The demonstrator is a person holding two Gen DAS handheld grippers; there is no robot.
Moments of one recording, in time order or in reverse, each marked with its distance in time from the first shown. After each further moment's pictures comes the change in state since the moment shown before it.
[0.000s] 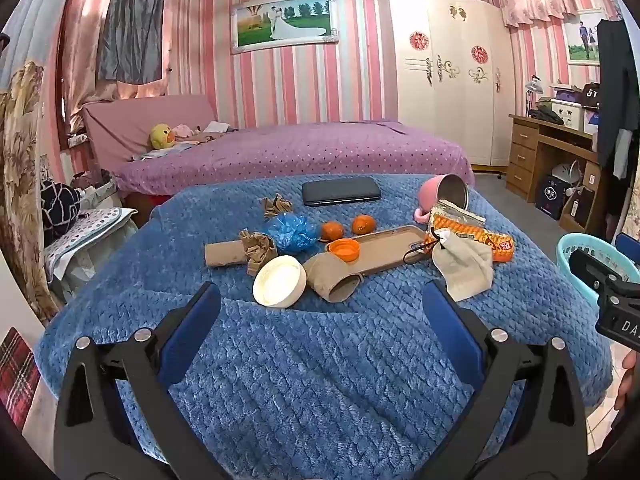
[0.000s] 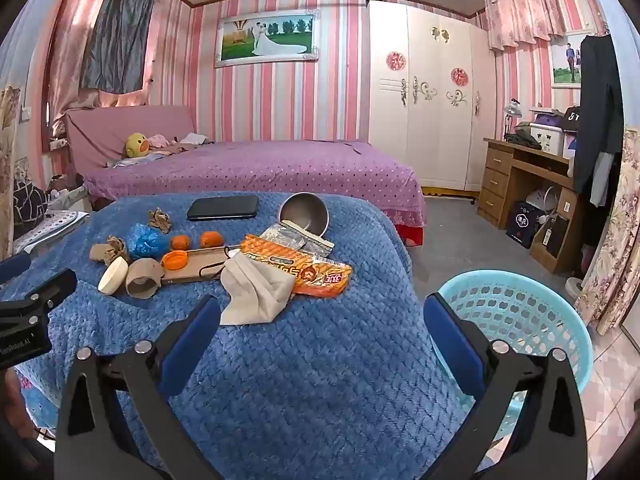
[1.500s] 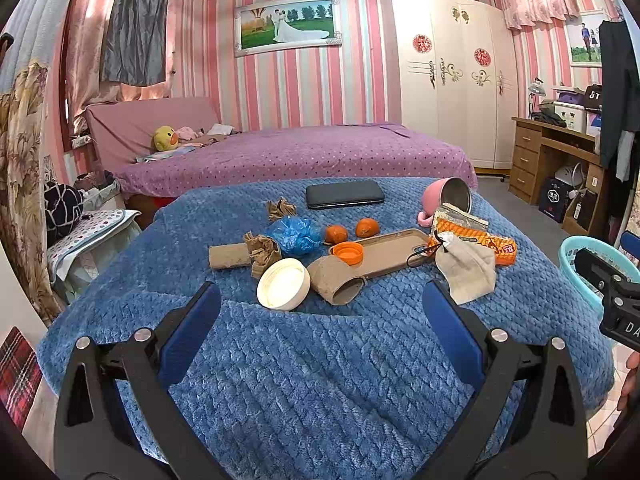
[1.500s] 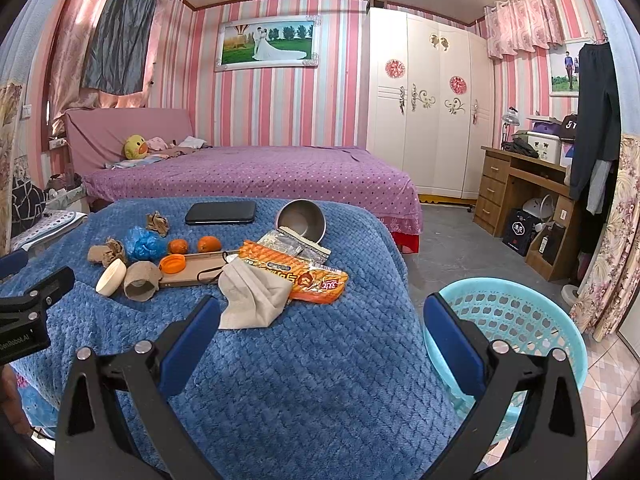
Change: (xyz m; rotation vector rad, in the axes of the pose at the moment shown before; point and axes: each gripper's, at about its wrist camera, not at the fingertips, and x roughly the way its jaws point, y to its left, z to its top) left arm -0.001 0.000 0.000 0.005 -0.010 0.007; right arm -0.006 0.000 0.002 -0.013 -0.019 -0.008
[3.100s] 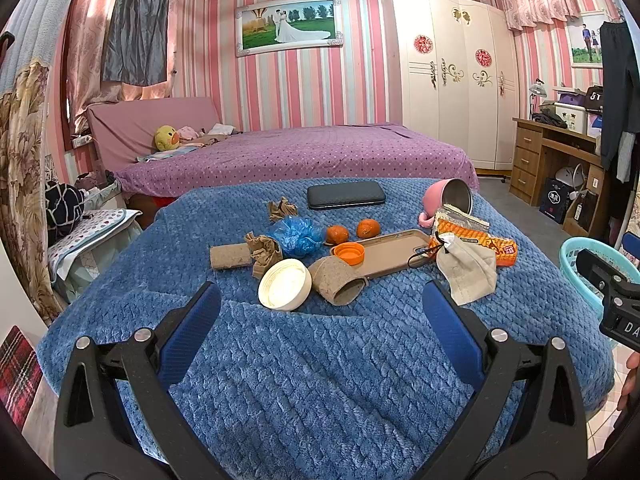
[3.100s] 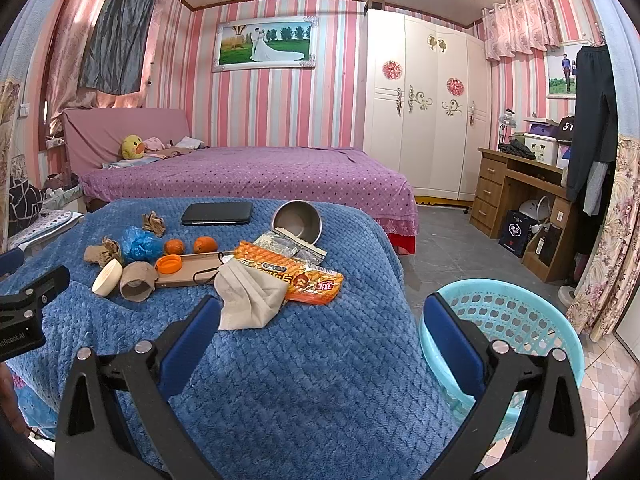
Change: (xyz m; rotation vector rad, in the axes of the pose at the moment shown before) left arm 0.000 0.005 0.003 -0.001 -0.002 0.001; right arm -0.001 0.000 0.001 -0.004 -0.003 -0.005
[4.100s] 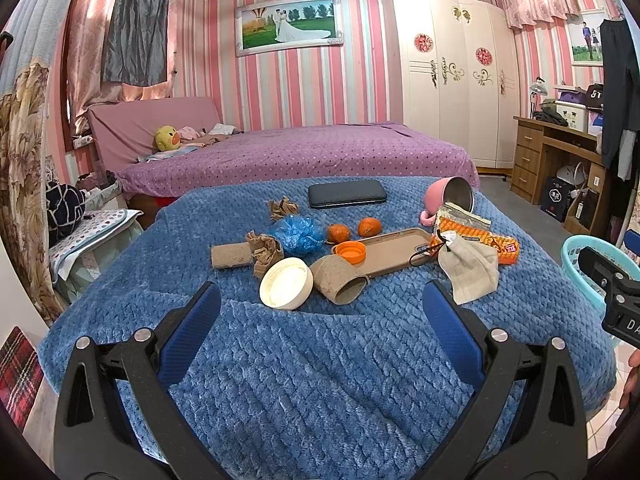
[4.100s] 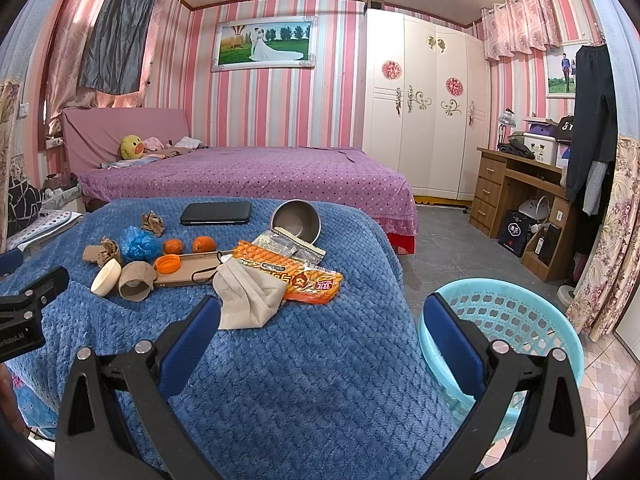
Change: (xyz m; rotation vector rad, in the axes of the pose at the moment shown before) left arm 0.004 0.005 0.001 0.001 0.004 0.000; right arm -0.001 -0.001 0.001 -0.001 -0.003 -0.002
